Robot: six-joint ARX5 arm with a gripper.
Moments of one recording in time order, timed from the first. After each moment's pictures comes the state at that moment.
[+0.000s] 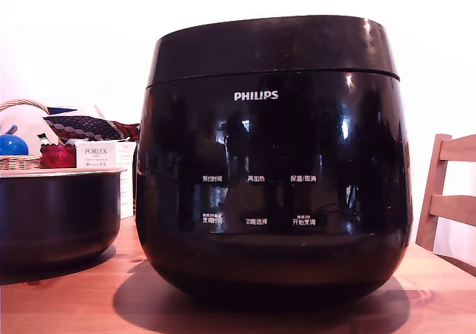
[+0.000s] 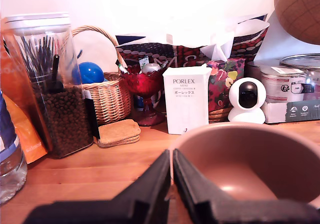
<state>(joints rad) 0.00 0.00 0.02 -0.01 0.00 0.01</state>
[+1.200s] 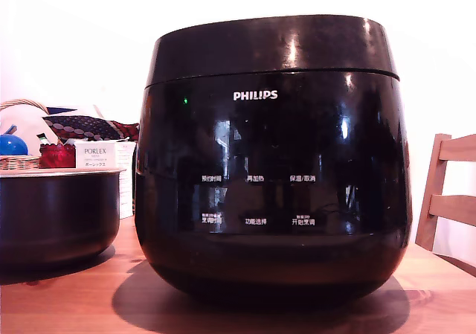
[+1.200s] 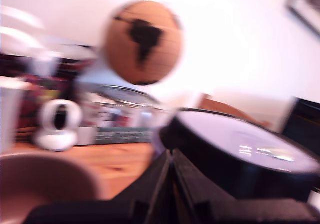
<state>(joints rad) -0.15 0.01 0.16 -0.02 0.52 -0.44</state>
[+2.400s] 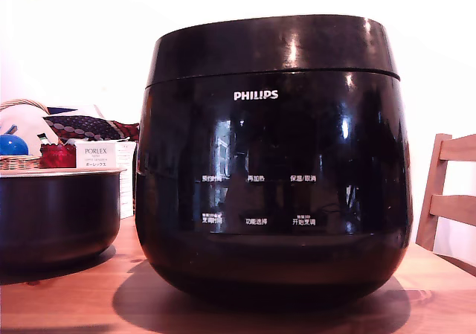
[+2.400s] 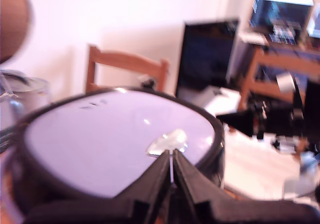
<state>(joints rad) -0.71 0.83 0.50 0.23 0.43 -0.07</state>
